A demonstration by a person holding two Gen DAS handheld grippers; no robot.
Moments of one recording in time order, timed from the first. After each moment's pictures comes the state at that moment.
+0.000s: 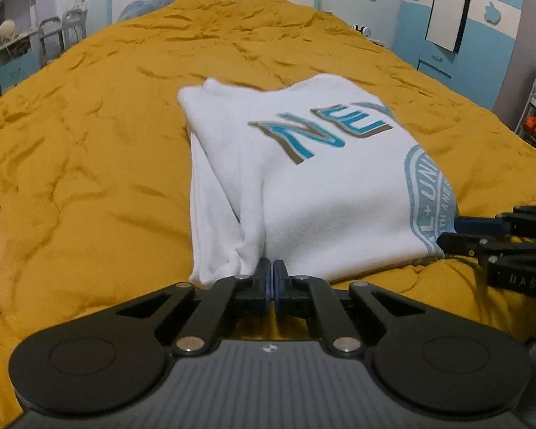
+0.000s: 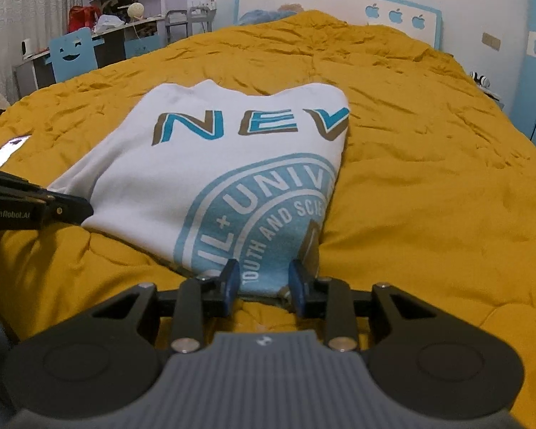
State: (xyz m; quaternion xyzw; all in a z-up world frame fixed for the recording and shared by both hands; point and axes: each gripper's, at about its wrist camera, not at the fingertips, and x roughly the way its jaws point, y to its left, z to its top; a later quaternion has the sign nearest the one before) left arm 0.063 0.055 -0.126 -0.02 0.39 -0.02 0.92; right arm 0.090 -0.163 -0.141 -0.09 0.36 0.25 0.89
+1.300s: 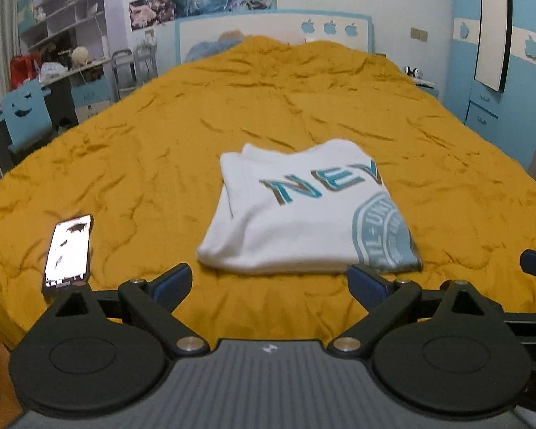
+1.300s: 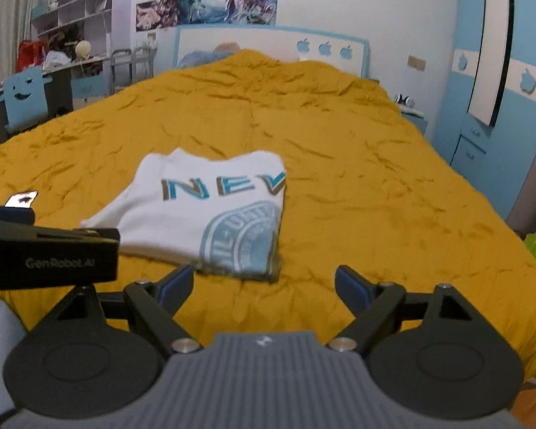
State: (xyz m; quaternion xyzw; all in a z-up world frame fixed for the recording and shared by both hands) left arm -0.026 -0.027 -0.038 -0.02 0.34 0.11 0.93; right arm -0.035 -0.173 -0.040 -0.08 0.32 0.13 0.94
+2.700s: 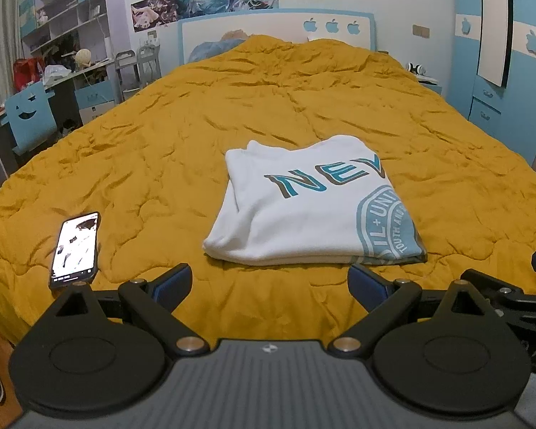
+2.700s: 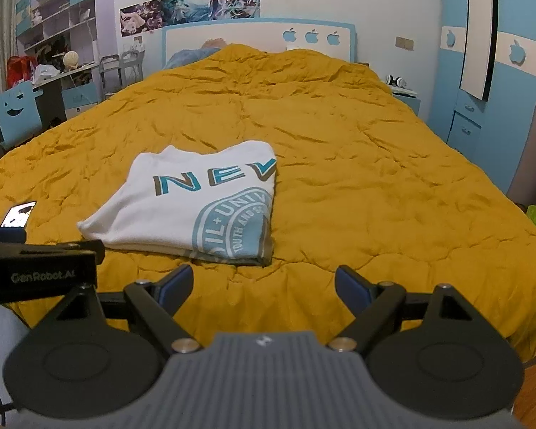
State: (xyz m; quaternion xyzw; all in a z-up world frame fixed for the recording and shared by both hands) left arm -0.034 -0.026 -0.037 -0.01 0.34 0.12 0.93; right arm -0.033 -0.193 -0.043 -0.04 0.32 0.12 0.94
